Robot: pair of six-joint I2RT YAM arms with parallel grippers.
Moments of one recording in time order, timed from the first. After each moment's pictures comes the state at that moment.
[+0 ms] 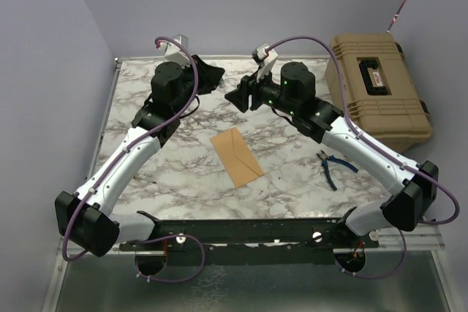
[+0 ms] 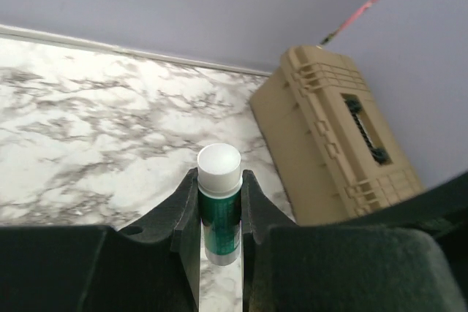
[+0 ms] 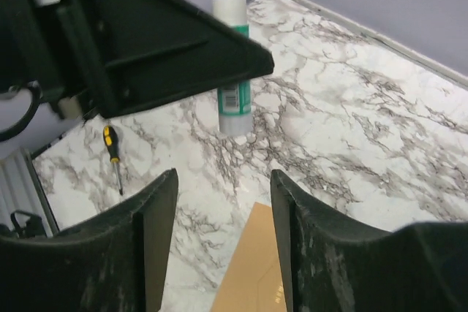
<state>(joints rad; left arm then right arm) -0.49 1.26 1.22 -0.01 0.02 -0.66 0.75 1.46 1.39 -0.07 -0.15 0.15</state>
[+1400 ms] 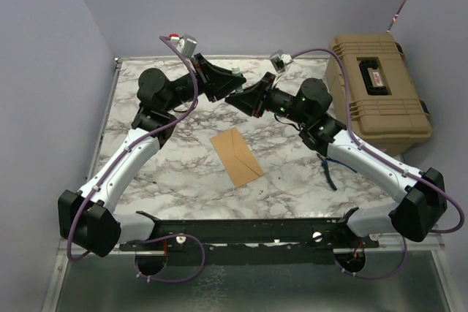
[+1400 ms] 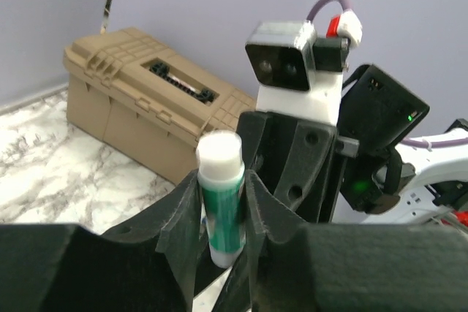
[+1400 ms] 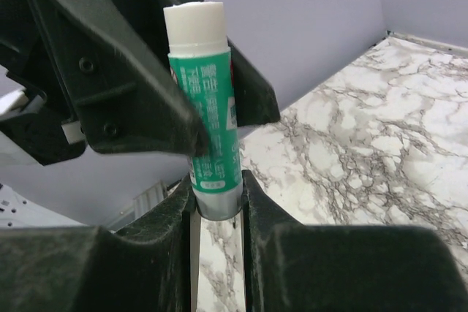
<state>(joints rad) -0.42 1.27 1.14 0.46 0.72 -0.67 0.70 1.35 1.12 0.38 -0.42 0.51</state>
